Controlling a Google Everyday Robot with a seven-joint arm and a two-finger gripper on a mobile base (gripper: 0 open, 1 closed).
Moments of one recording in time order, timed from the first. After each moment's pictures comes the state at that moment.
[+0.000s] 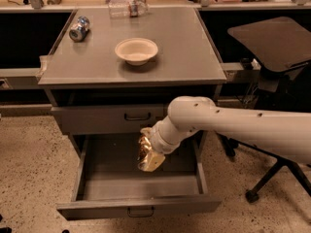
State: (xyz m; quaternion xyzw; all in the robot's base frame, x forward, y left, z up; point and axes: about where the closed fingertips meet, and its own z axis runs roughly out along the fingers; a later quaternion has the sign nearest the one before) arm 0.528 0.011 0.615 -0.72 0.64 0.13 0.23
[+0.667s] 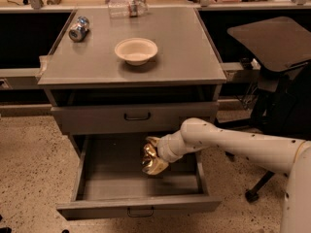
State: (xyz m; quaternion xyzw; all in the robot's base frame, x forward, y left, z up) arm 0.575 0.001 0.505 -0.71 0.61 0.16 0.30
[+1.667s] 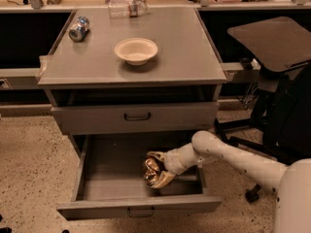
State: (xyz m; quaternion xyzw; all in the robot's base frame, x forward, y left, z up) arm 0.552 -0.011 0.430 -0.72 0.54 0.28 0.34
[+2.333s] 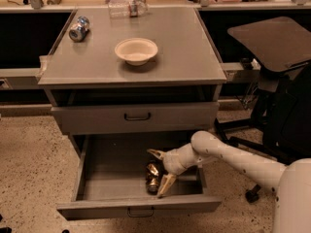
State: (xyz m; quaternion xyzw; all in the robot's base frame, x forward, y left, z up) arm 0.548 -0.010 0.429 -0.72 0.53 0.29 0.33
